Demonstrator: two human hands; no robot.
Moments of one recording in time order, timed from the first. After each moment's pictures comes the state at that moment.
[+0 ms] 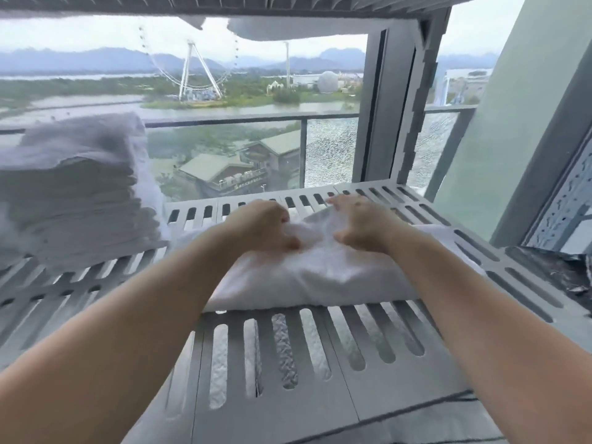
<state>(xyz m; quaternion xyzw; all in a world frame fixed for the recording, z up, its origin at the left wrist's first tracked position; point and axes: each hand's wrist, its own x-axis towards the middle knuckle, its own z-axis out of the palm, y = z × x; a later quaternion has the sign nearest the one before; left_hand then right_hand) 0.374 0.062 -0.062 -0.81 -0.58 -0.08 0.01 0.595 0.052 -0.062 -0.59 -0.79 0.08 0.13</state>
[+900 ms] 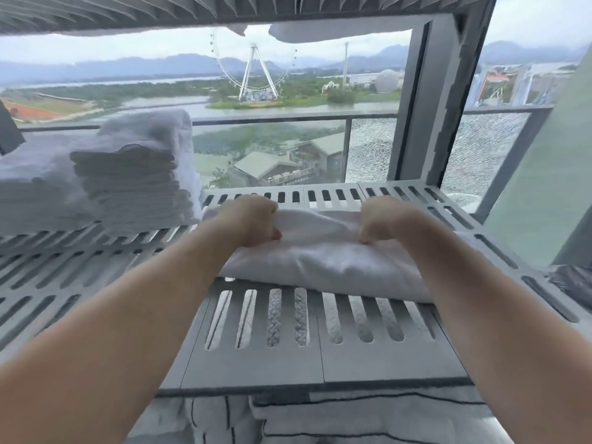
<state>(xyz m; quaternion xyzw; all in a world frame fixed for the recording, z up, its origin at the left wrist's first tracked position) 0.363 0.014 -0.056 -0.72 -0.69 -0.02 0.07 0.609 0.060 -0.050 -0.61 -0.79 0.02 -0.04</state>
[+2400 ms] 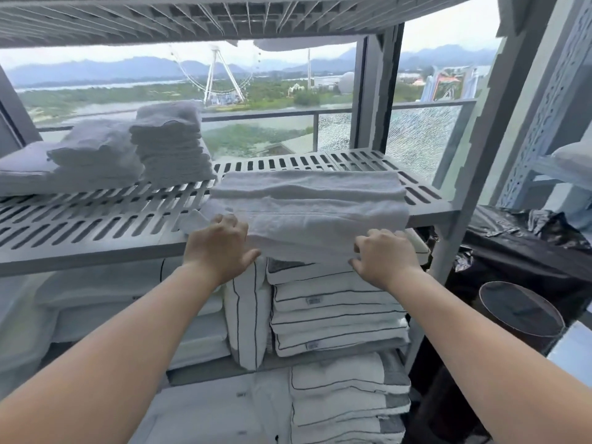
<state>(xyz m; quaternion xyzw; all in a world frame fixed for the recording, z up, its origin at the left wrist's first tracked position) 0.351 -0.291 -0.121 -0.72 -0.64 -0.07 0.25 0.660 -0.263 -0.145 -0.61 -0.78 -0.14 0.04</state>
